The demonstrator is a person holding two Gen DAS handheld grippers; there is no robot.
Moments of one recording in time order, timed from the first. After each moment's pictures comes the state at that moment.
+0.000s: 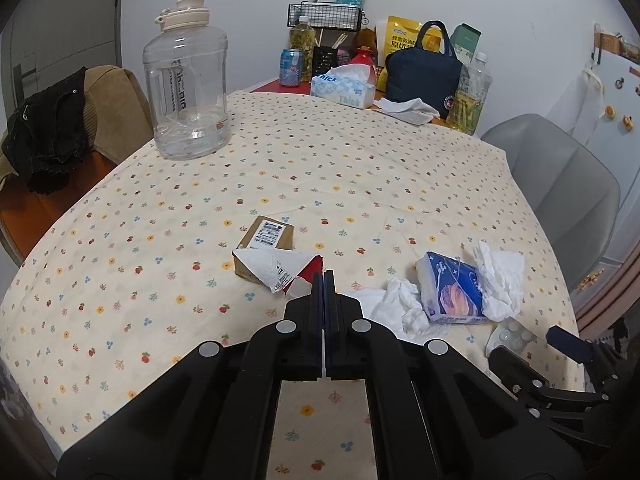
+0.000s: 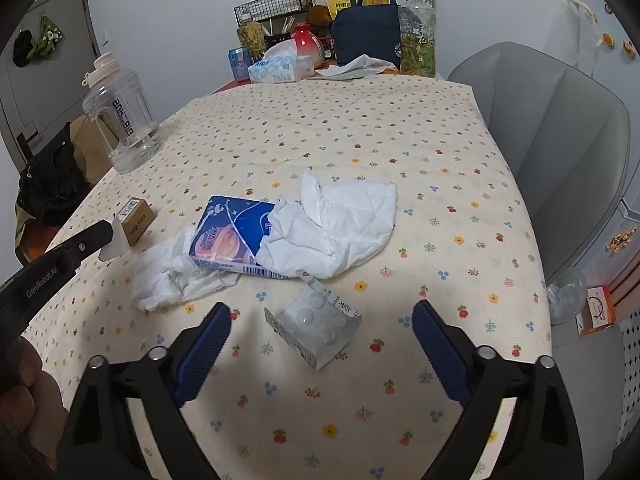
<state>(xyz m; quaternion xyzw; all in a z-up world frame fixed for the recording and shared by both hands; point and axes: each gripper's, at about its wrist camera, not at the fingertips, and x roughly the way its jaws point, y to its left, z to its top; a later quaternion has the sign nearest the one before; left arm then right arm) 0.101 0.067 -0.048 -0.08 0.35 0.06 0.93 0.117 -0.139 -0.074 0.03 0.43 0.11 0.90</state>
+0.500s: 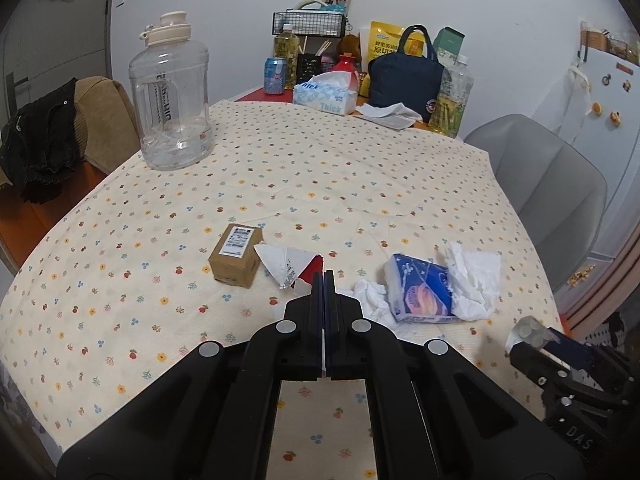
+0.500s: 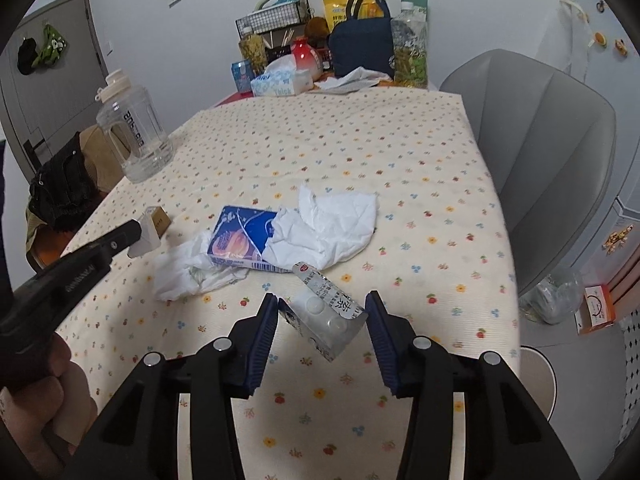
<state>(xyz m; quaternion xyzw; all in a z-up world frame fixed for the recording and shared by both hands) 0.092 0.049 -0.036 -0.07 0.34 0.04 0.94 0.087 -0.160 -0.041 0.04 0.41 0.11 0.91</state>
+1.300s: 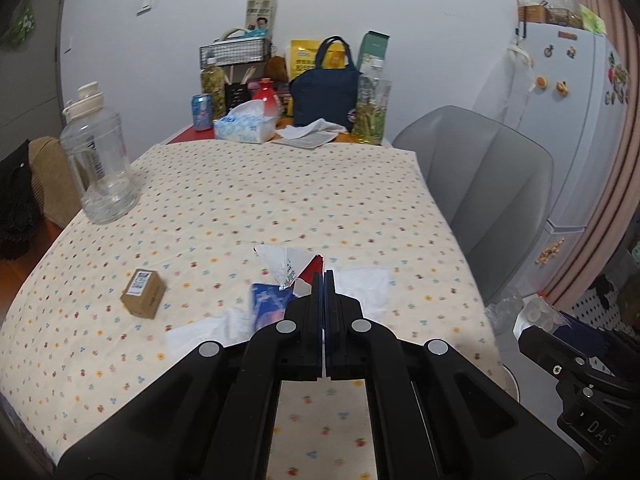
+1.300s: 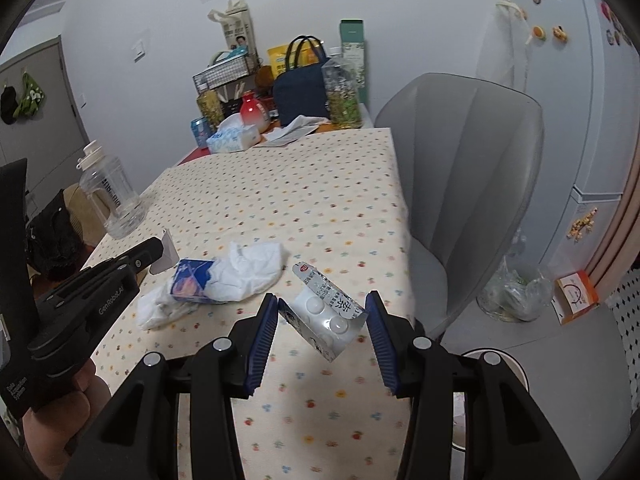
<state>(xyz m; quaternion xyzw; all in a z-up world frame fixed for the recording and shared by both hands) 0.092 -0.057 0.002 -0.02 0.31 -0.04 0.95 0.053 -0.251 0.001 0.08 0.36 0.05 0.93</state>
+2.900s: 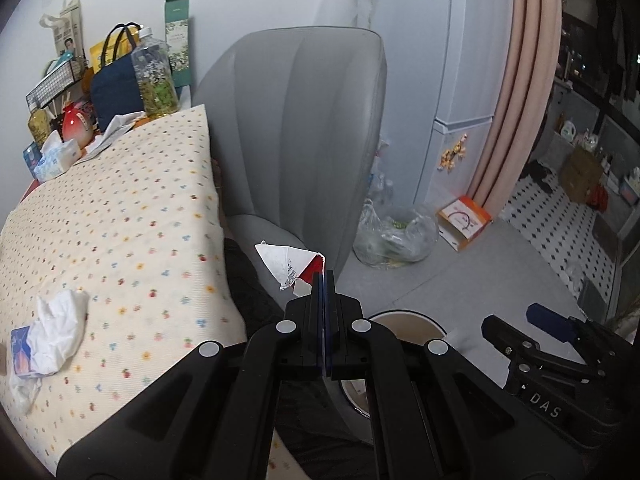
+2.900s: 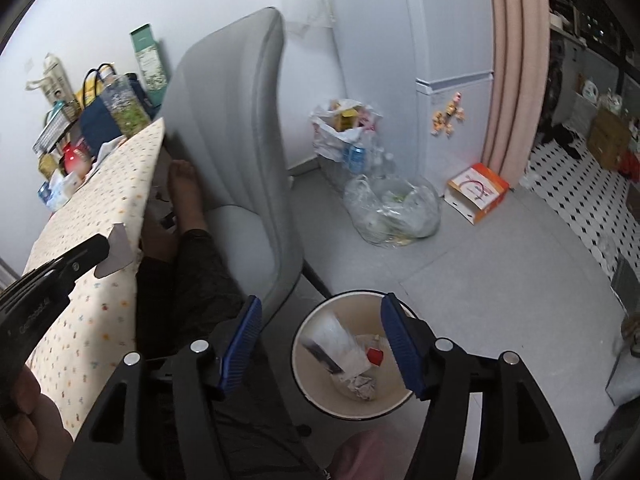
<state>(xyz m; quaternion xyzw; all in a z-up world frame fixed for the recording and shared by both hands) 0.110 -0.319 -0.054 0.11 0.37 -0.23 0.89 0.017 -0.496 -0.109 0.21 0.41 -0.17 0.87</state>
